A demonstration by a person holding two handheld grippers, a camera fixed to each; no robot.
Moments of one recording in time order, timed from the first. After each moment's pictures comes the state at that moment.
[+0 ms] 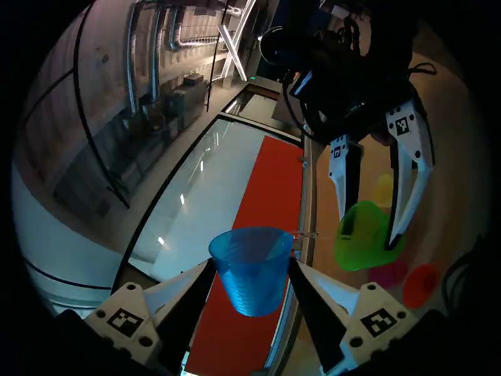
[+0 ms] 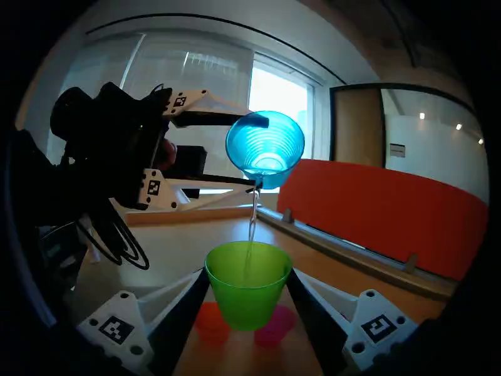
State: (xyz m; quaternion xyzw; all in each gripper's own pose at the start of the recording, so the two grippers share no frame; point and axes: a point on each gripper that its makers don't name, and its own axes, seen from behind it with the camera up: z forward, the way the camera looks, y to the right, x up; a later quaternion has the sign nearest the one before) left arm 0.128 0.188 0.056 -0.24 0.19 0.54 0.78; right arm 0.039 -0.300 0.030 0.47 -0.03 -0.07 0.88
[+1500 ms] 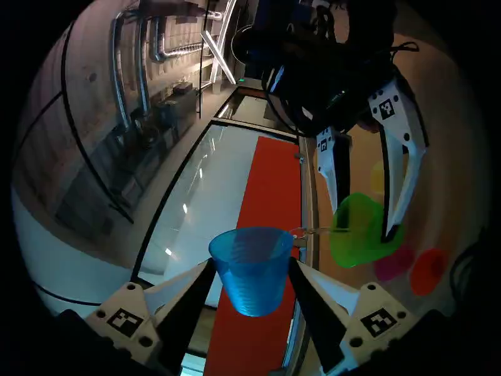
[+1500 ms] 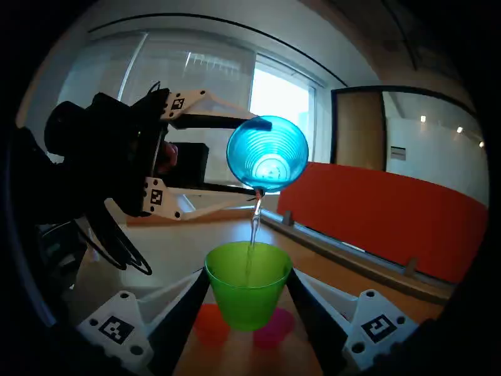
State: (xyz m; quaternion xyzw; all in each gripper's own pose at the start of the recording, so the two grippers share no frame) left arm 0.126 0.192 0.055 -0.23 0.21 0.59 0.75; right arm 0.041 -0.302 0.031 0.47 -0.03 -0.07 0.88
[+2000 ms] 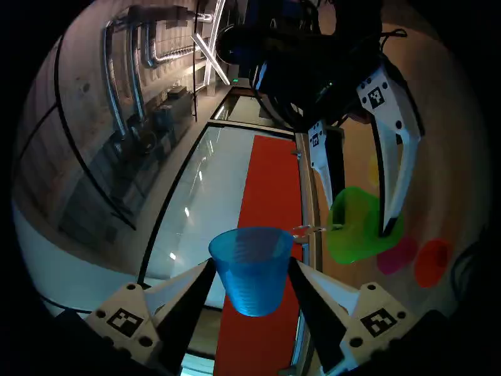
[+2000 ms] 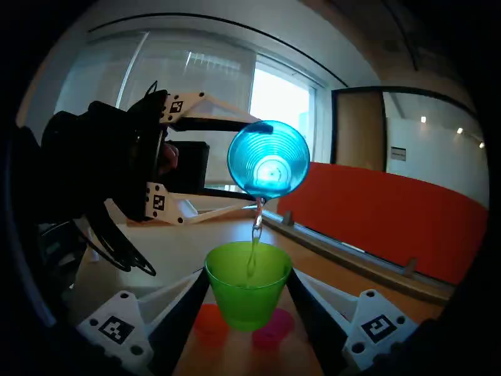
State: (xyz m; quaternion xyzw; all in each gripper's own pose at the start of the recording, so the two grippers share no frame) left arm 0.124 0.192 0.057 -0.22 0.21 0.61 0.73; right arm 0.041 -0.303 0.032 0.47 -0.03 -0.08 0.88
